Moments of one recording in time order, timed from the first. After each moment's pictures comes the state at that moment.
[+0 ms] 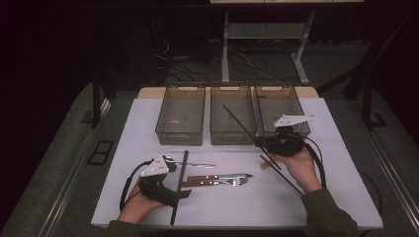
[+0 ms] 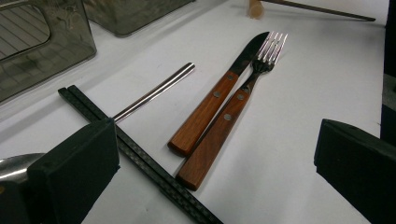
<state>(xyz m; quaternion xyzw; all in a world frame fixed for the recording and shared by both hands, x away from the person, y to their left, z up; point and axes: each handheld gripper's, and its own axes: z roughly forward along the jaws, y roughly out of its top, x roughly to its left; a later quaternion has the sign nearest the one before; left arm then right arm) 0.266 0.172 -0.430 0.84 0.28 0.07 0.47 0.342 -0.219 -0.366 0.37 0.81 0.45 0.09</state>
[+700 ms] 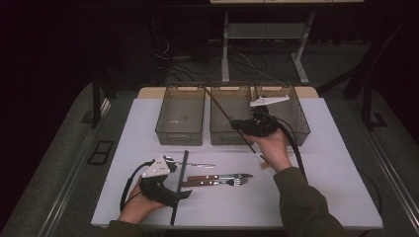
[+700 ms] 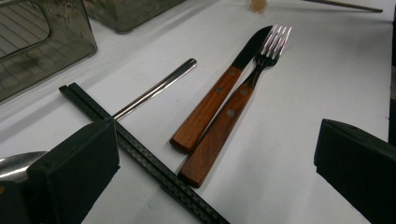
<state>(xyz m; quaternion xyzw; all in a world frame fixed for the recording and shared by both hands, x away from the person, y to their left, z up) 0.266 0.170 -0.431 0.84 0.28 0.08 0.46 0.386 -0.161 -0.347 0.39 0.78 0.48 0.06</state>
